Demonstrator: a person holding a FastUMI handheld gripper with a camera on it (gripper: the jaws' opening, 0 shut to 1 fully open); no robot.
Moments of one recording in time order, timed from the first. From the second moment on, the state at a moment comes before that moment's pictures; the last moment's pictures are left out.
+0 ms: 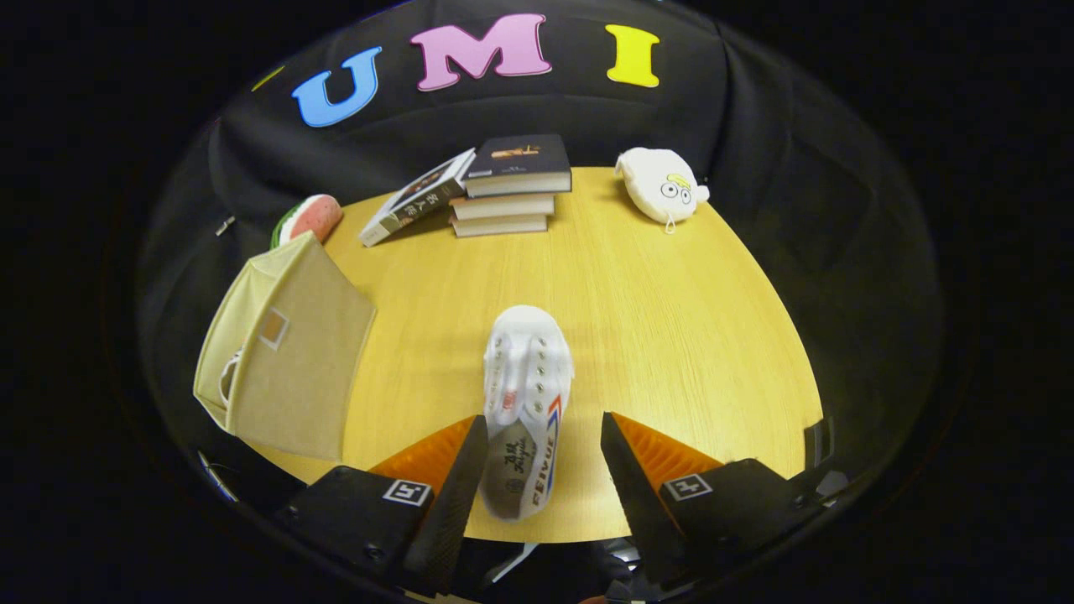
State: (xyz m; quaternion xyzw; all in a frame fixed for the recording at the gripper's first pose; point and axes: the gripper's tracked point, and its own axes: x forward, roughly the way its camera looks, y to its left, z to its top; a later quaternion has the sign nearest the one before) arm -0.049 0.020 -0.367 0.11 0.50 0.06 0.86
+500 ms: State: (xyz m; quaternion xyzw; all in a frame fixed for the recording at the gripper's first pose) arm -0.022 0.035 -0.442 0.05 0.52 0.07 0.85
